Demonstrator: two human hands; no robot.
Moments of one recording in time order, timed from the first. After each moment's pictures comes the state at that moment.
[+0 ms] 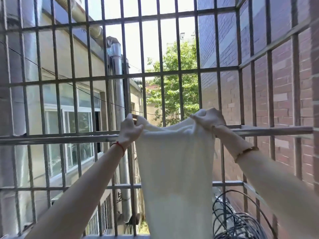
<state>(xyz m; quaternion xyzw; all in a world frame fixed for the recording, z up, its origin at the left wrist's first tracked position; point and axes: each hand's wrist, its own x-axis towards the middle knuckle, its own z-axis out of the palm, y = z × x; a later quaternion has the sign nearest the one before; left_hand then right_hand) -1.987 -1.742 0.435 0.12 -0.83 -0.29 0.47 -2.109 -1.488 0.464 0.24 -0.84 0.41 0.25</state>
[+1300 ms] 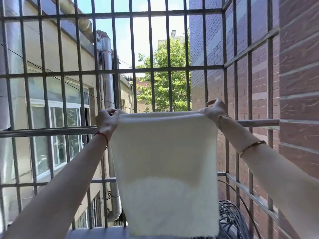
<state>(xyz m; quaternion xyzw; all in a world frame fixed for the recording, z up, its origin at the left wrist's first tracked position) -1.958 -1.749 0.435 0.20 -0.72 -0.37 0.55 -2.094 -1.434 0.464 0.15 -0.78 0.56 0.22</state>
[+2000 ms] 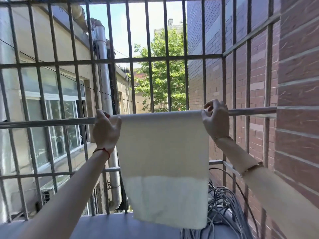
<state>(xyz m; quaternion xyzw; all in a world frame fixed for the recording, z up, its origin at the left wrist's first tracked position) -1.942 -1.741 0.366 0.19 -0.73 -0.20 0.63 -2.084 -1.439 0.384 0.22 -0.71 0.41 0.53</state>
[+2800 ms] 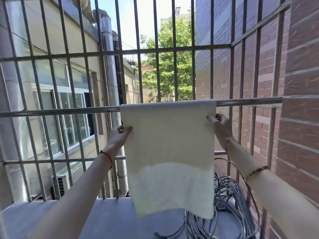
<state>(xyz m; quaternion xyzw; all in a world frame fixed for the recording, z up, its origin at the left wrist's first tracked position) -1.924 -1.745 0.312 0.12 -0.73 -0.54 0.41 -2.060 -1.432 0.335 0.20 -0.67 0.68 0.21</state>
